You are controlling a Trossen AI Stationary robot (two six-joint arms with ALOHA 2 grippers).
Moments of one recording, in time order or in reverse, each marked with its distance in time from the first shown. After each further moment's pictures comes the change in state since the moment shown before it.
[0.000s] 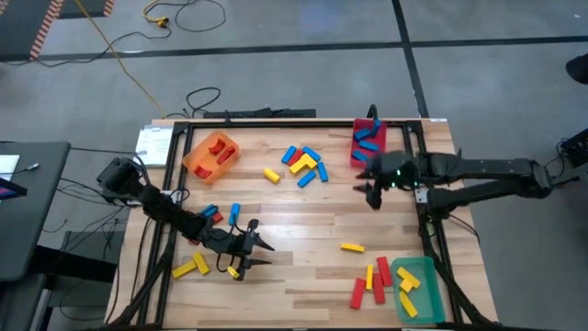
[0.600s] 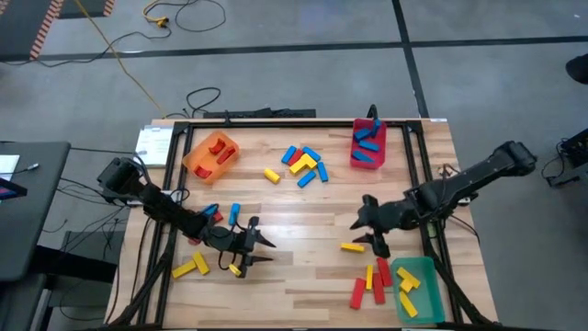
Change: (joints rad) left arm 0.028 0.000 0.000 0.001 -0.006 0.018; right arm 0.521 0.164 0.000 0.132 0.004 0.105
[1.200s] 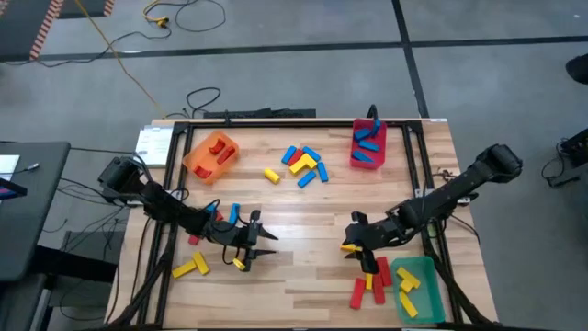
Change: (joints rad) left arm 0.055 0.000 0.000 0.002 0.001 0.030; right arm 0.083 0.246 0.000 0.159 0.003 0.055
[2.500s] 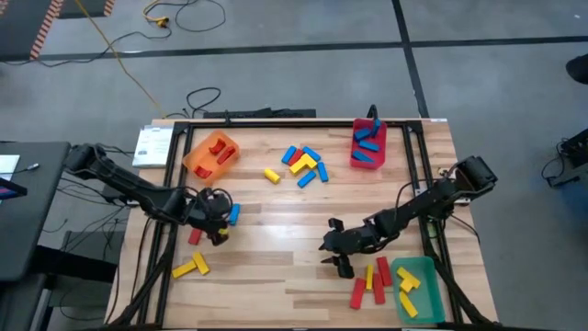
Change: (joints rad) left arm 0.039 -0.546 0.097 -1.437 -0.120 -0.646; right arm -0.060 0.333 0.000 0.448 0.000 -0.130
